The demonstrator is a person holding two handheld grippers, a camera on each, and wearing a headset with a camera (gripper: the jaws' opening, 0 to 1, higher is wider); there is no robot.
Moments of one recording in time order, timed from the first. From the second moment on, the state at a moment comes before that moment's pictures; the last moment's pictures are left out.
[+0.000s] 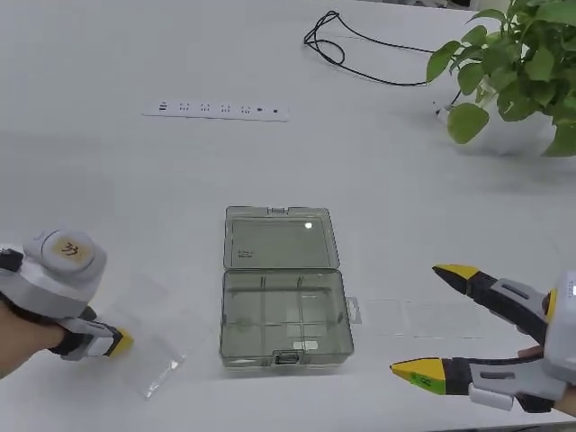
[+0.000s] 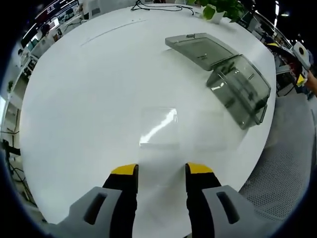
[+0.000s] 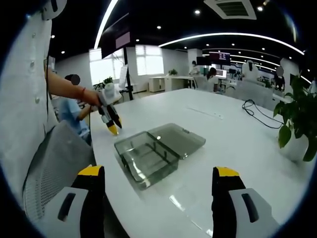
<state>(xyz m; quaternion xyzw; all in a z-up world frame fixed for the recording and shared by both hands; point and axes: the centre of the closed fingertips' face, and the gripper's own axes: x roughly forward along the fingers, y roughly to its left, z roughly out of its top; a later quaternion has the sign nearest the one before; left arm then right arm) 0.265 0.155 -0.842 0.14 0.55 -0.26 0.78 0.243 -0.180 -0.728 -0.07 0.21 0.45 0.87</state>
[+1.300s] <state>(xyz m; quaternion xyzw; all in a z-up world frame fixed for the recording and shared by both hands) 0.267 0.157 -0.844 0.14 0.58 -0.25 0.76 0.237 -0.172 -0.730 -0.07 0.21 0.45 0.86</state>
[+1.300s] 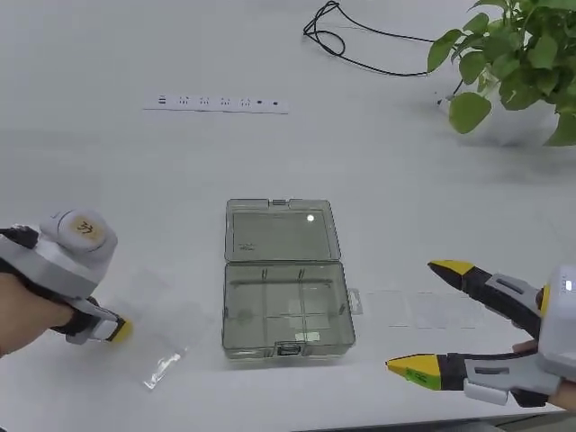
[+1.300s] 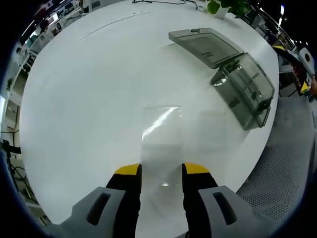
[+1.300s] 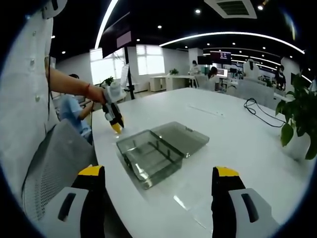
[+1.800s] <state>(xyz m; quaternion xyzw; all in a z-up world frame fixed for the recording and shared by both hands) 0.261 0.151 -0.836 0.06 0.56 -0.25 0.79 0.240 -0.168 -0.718 -0.06 0.21 0.46 0.86</state>
